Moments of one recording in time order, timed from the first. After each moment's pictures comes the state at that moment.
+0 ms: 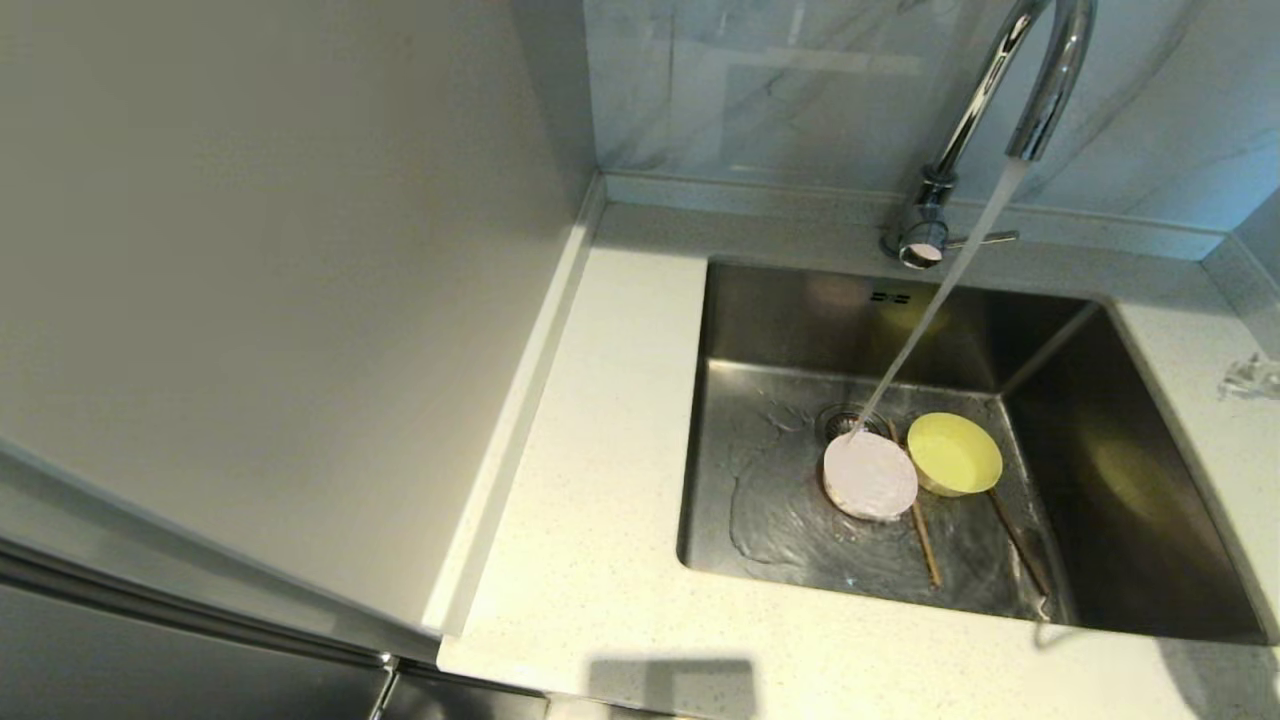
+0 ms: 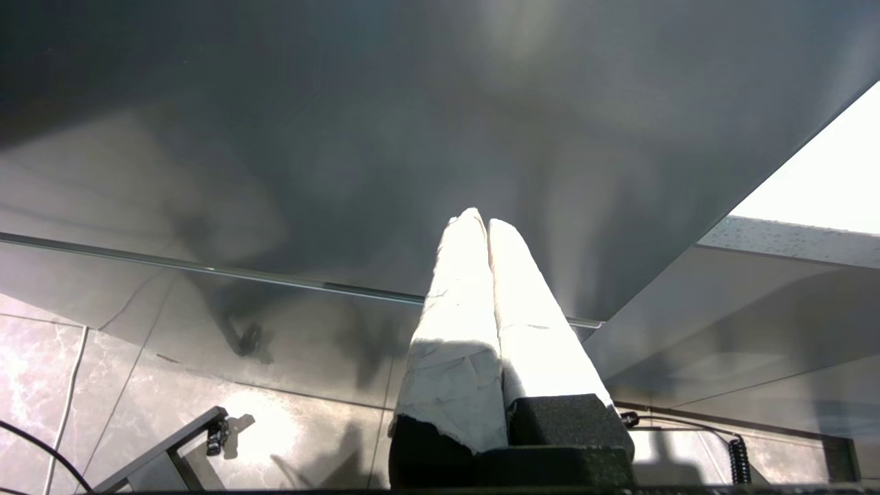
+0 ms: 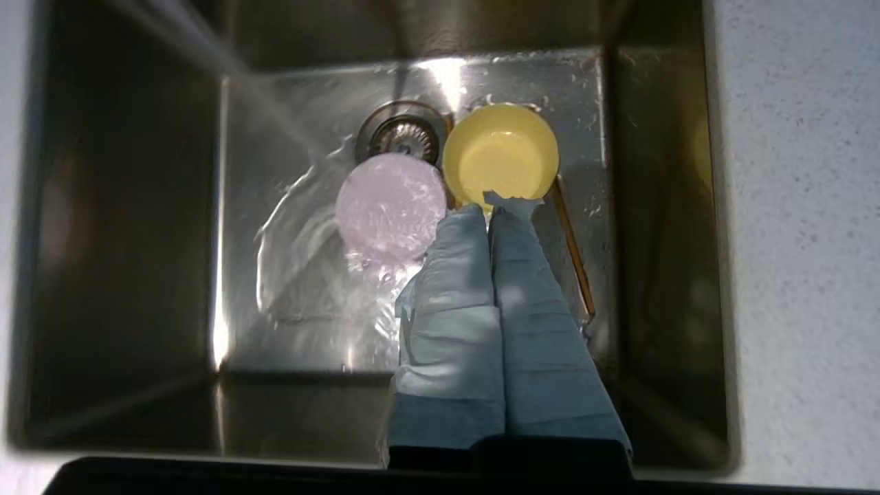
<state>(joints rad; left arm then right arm) 0.00 0.00 0.00 0.00 0.02 -0.03 -0.12 1.19 -0.95 0.10 0.04 0.21</state>
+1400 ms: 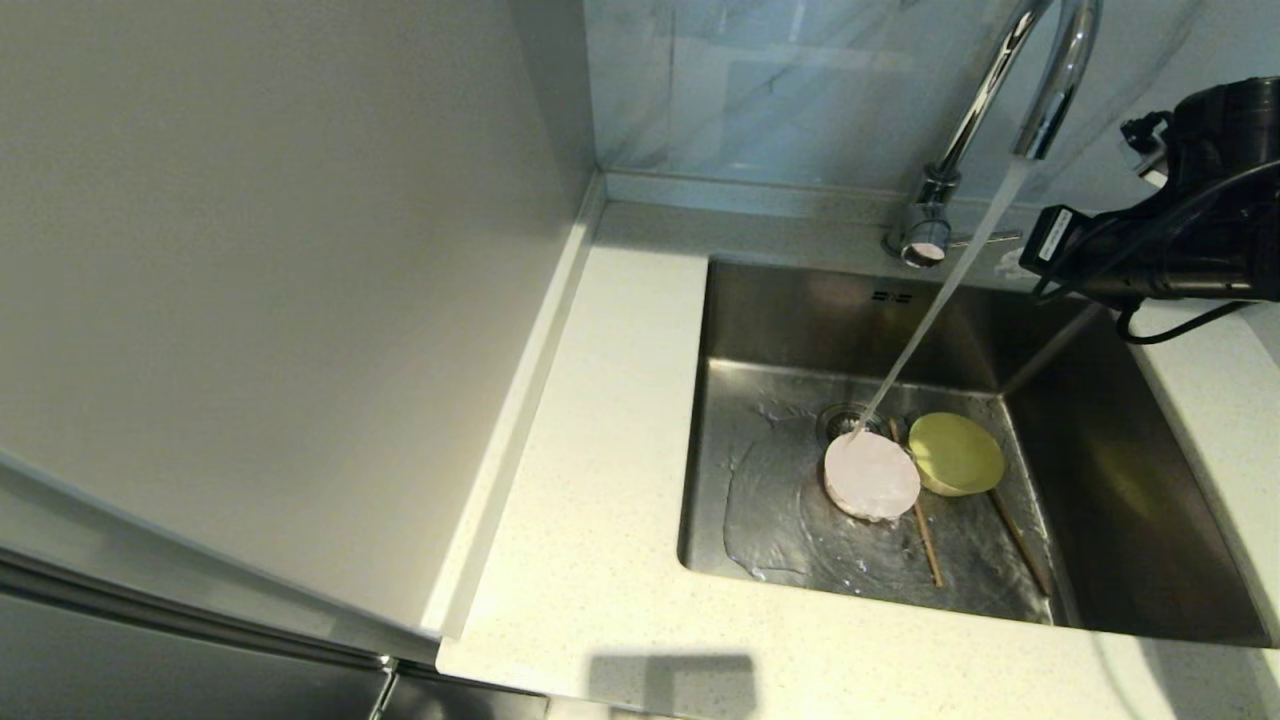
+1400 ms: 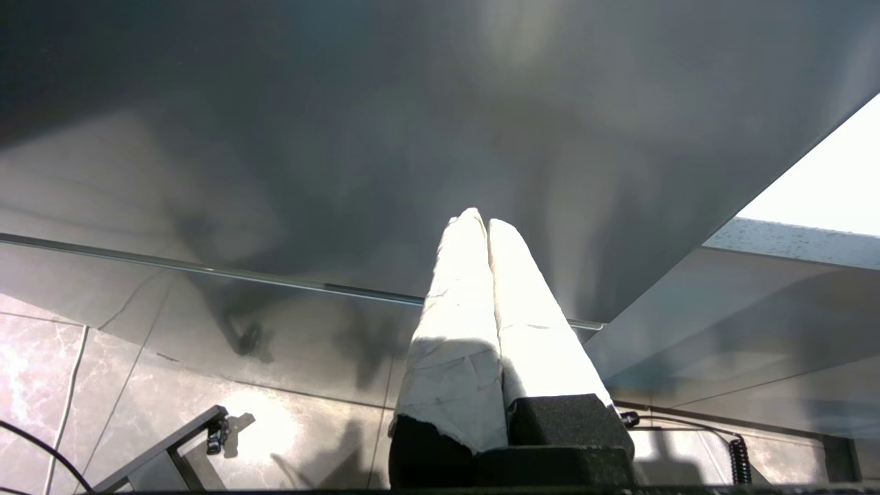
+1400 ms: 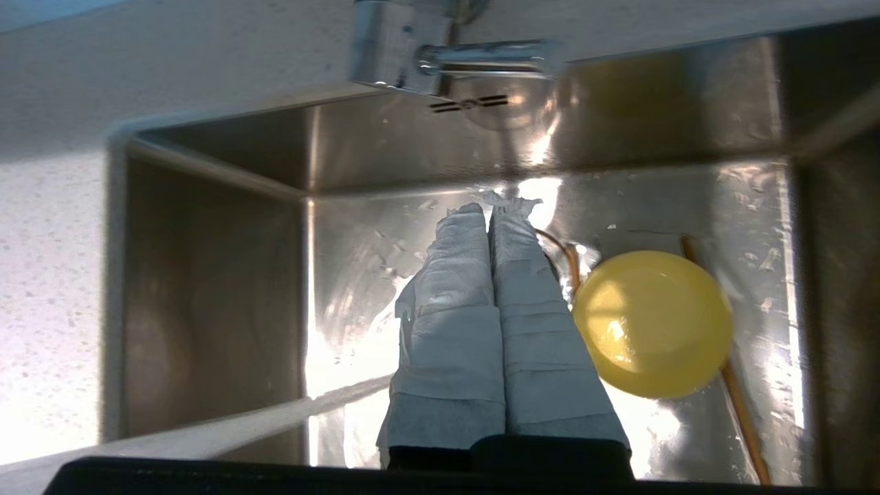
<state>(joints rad) 0.00 0.00 0.00 0.00 0.02 -0.03 -0.01 1.82 -1.59 0.10 0.05 0.39</state>
